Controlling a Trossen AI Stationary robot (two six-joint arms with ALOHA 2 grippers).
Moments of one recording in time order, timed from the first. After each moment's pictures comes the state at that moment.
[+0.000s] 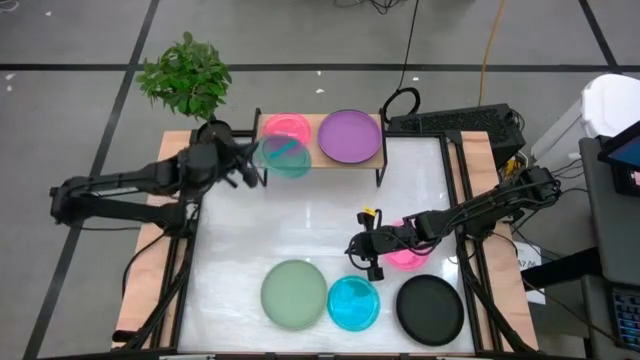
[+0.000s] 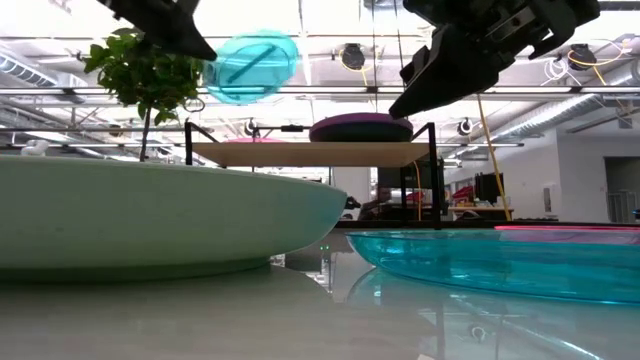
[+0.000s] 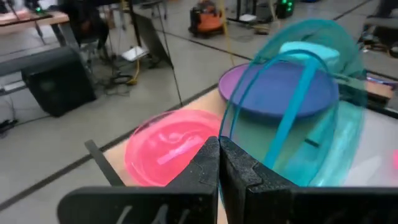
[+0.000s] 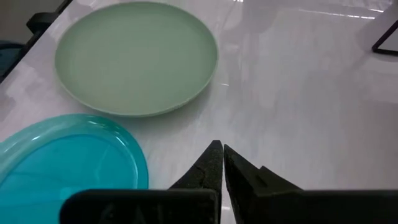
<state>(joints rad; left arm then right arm) 0.20 0.85 0.80 -0.26 -0.56 -0.13 0.28 1.44 0.77 0.01 0.13 0.06</state>
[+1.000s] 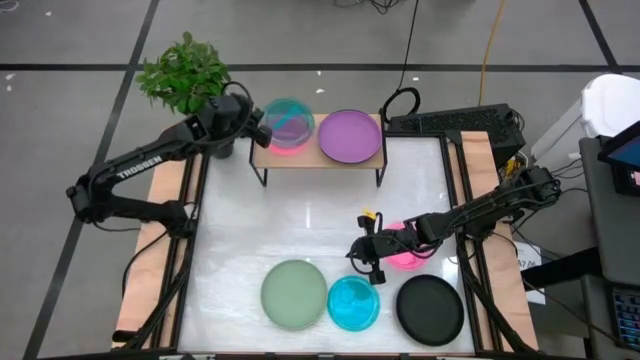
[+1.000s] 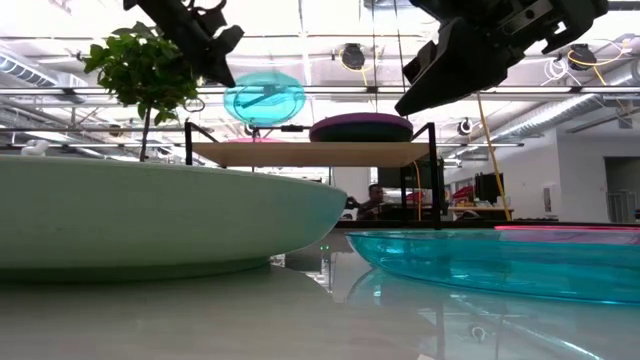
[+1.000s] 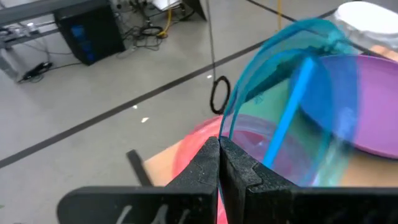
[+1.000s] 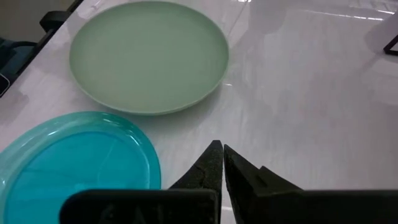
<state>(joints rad) 0.59 1.17 1.10 -0.42 -0.31 -0.14 0.31 1.44 0.77 0.01 0.13 0.07</state>
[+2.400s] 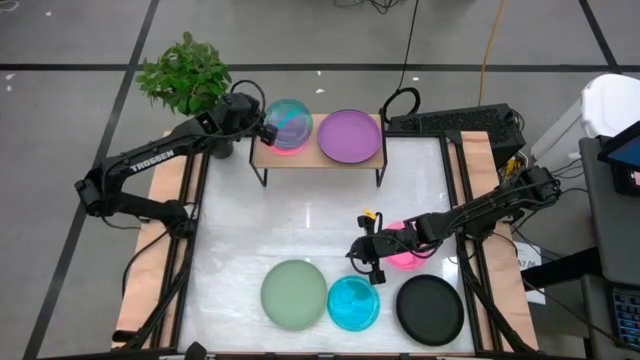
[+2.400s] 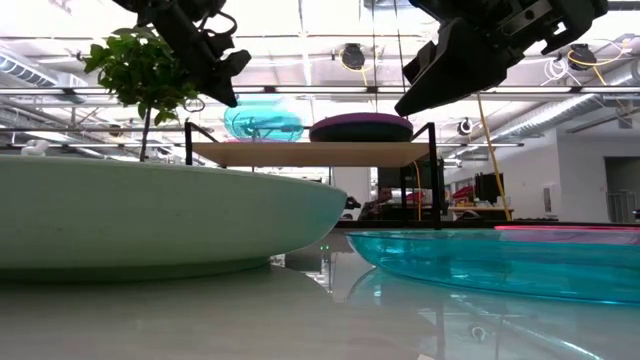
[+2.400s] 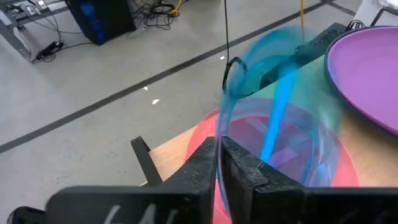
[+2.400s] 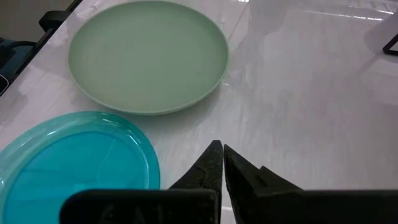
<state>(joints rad) 0.64 1.26 1.10 -0.42 -0.32 -0.15 0.31 1.44 0.77 0.01 0.13 0.07</state>
